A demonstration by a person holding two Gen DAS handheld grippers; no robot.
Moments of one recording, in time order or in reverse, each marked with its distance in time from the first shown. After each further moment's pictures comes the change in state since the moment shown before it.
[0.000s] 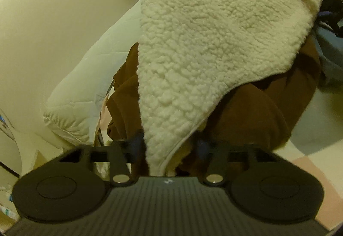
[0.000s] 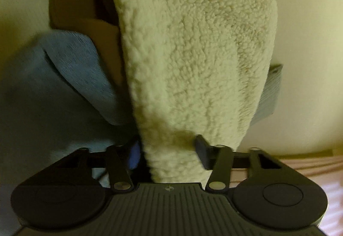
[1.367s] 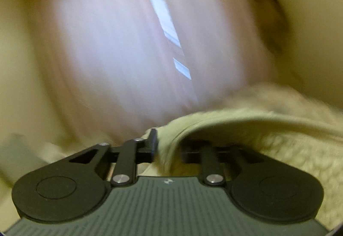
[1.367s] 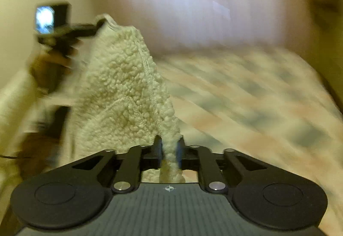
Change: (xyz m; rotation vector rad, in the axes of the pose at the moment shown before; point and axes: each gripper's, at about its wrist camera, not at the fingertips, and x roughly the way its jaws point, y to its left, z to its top) left arm -0.528 -0.388 0.435 0.224 -0.673 -0.757; right arm -0.661 -0.135 -0.530 2.030 0.525 -0.054
